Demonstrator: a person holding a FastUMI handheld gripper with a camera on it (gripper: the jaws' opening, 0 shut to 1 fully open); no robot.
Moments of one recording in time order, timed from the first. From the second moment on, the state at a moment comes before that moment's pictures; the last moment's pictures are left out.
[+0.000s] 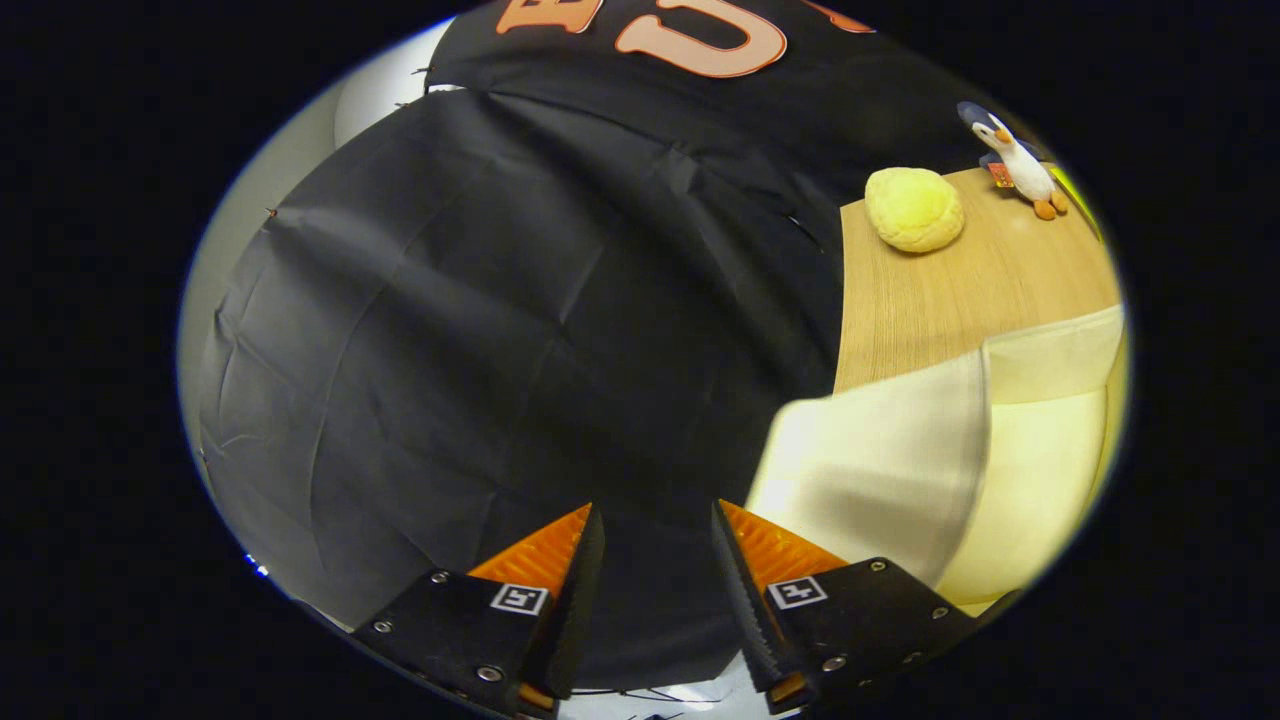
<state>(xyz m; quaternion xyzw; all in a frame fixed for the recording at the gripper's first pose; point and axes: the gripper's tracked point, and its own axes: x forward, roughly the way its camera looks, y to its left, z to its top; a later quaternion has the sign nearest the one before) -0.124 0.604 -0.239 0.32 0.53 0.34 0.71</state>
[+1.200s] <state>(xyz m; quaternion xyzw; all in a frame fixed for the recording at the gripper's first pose) -0.118 0.157 -0.351 0.06 0.48 0.15 0.86</state>
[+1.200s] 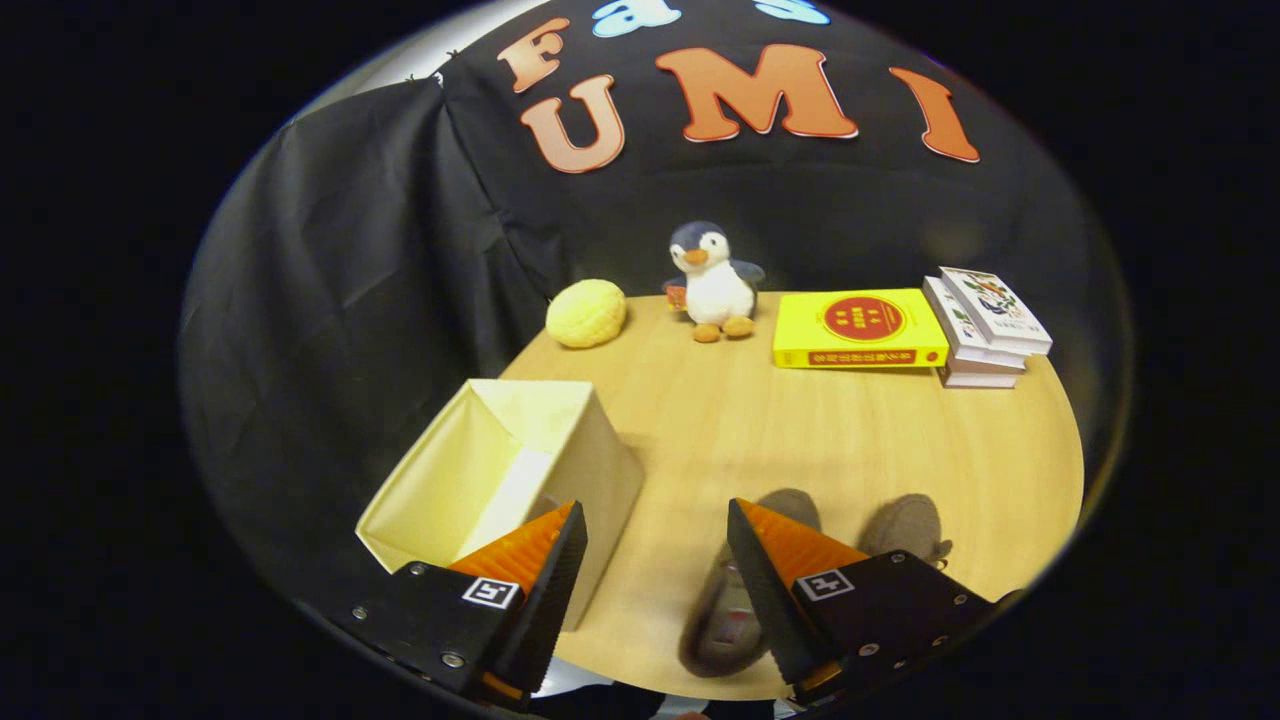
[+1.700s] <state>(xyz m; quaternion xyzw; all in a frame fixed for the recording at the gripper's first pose) -0.163 0.083 -0.438 0.01 0.53 0.12 0.84</state>
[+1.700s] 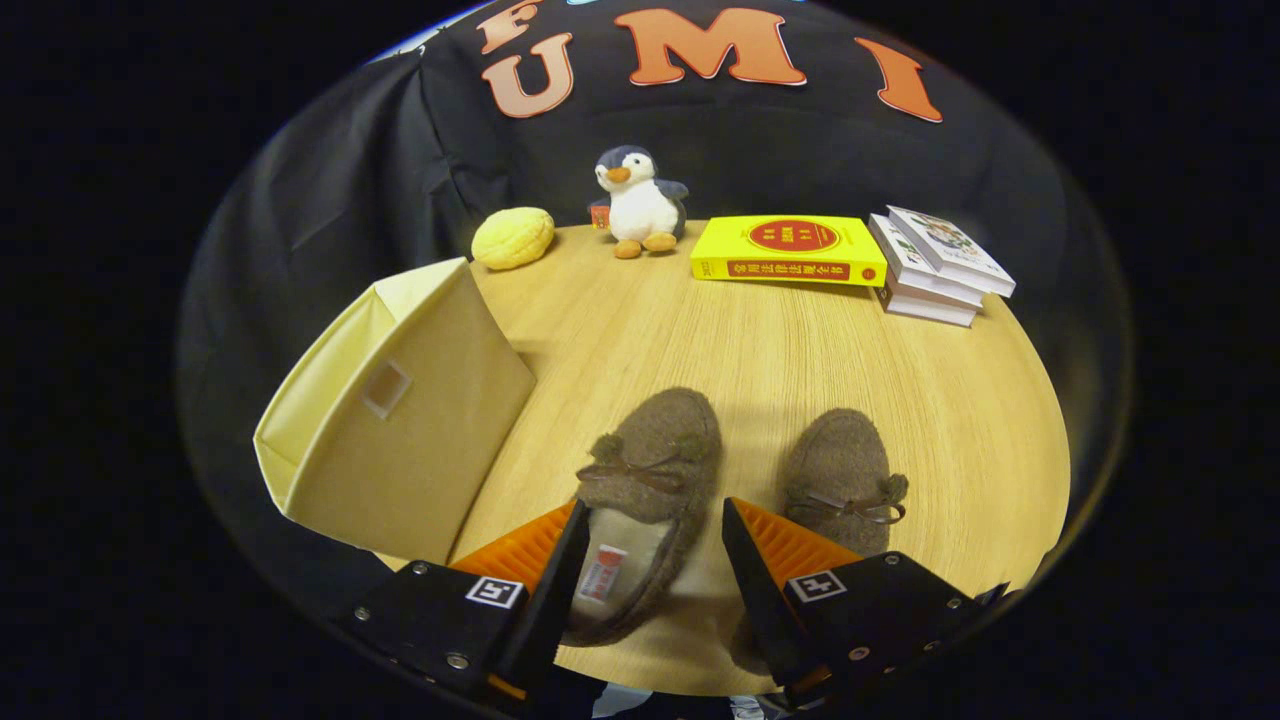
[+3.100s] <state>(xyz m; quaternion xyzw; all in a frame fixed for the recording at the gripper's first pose) -0.141 0.098 -0.431 0.03 0.58 0.04 0.81</state>
